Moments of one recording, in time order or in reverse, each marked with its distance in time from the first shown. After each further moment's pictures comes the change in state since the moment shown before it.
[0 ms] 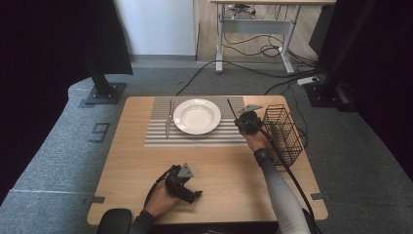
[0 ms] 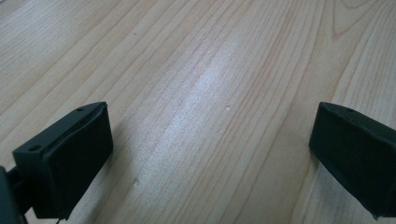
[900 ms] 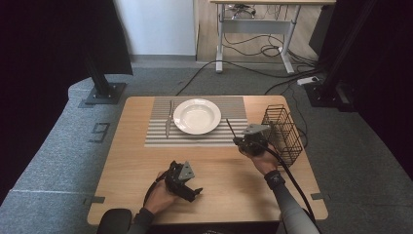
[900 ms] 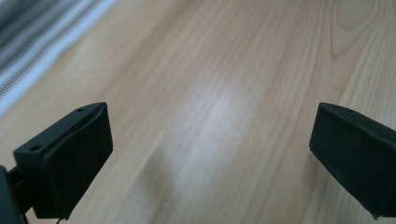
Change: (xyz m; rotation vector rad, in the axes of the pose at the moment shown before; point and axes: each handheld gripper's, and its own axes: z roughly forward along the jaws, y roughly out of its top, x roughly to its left) left arm -0.008 0.007 -0.008 -0.037 0.080 0.116; right arm 0.040 -0.043 -0.060 -0.060 0.167 -0.104
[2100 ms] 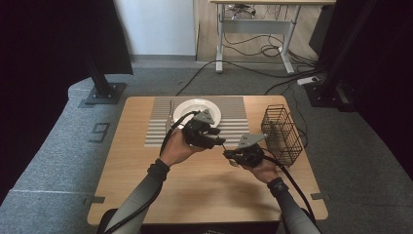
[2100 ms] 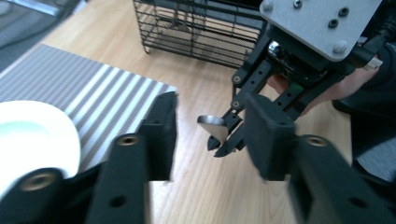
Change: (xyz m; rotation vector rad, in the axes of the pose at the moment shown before) left arm 0.063 0.173 -0.062 -0.139 -0.188 -0.009; right arm 0.036 -0.003 -0.016 -0.058 0.289 -0.155
